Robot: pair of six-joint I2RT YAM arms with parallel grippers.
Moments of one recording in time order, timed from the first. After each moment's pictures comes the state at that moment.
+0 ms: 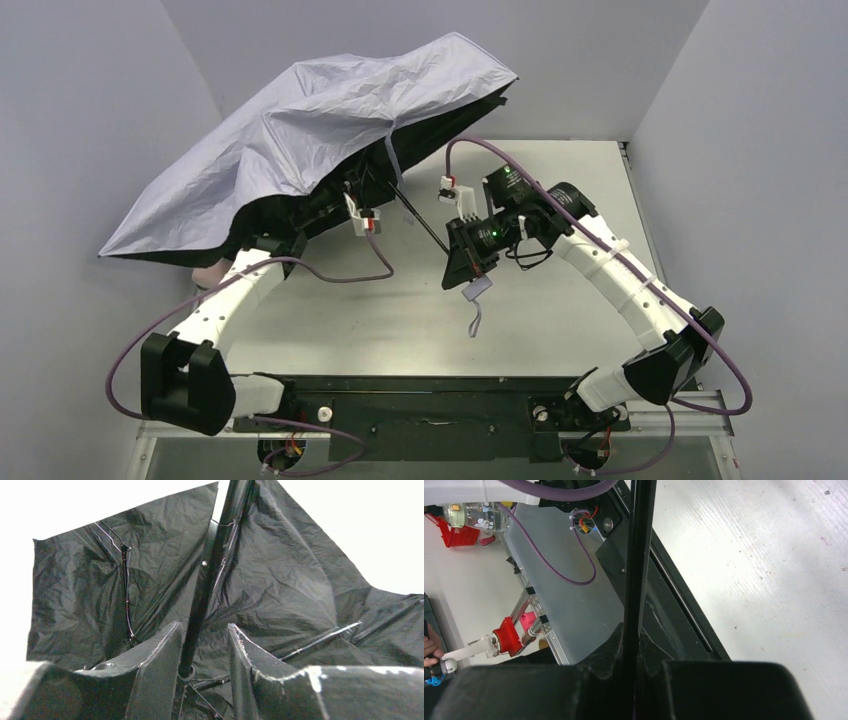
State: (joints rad) left arm -0.26 1.27 0.98 0.26 0.63 1.50; right arm 0.65 1.45 1.57 -1.12 -0.73 0.17
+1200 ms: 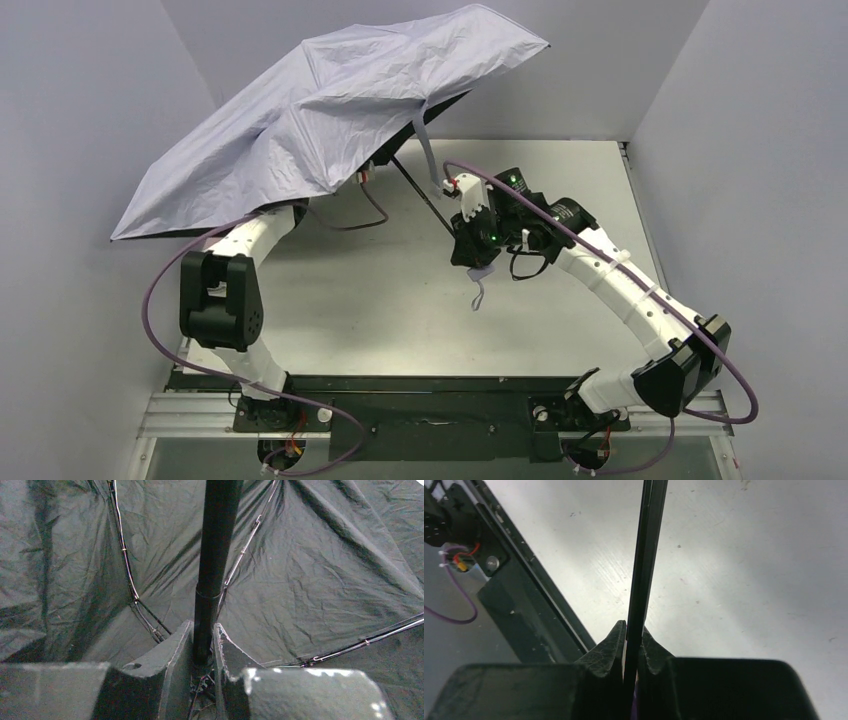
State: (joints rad) left arm -0.13 1.72 1.27 0.72 0.67 1.54; right arm 0.65 1.39 1.41 -0.90 -0.41 -0.03
